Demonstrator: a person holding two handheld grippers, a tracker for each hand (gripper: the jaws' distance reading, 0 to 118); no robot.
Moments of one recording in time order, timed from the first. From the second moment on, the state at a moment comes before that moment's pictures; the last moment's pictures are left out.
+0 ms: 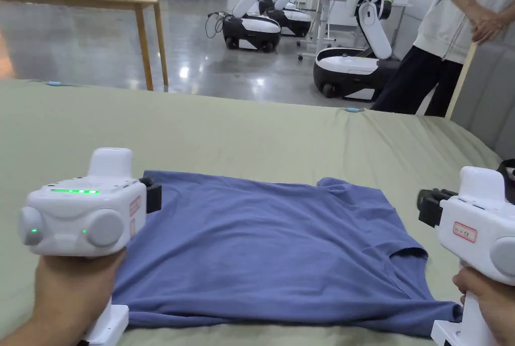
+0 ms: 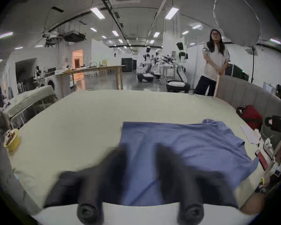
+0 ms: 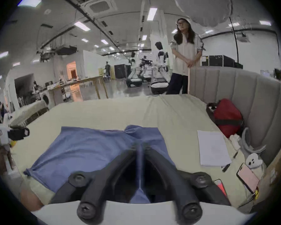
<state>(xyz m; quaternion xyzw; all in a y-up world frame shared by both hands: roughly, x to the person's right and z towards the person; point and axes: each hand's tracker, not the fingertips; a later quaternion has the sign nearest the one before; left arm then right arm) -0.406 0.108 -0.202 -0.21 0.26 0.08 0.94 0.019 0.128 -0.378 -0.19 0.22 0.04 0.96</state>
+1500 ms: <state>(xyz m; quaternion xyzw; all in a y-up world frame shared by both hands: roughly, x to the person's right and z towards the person) -0.591 0.007 -0.496 -0.48 0.23 0.13 0.84 -0.011 0.112 -0.498 -0.27 0.25 0.05 0.93</state>
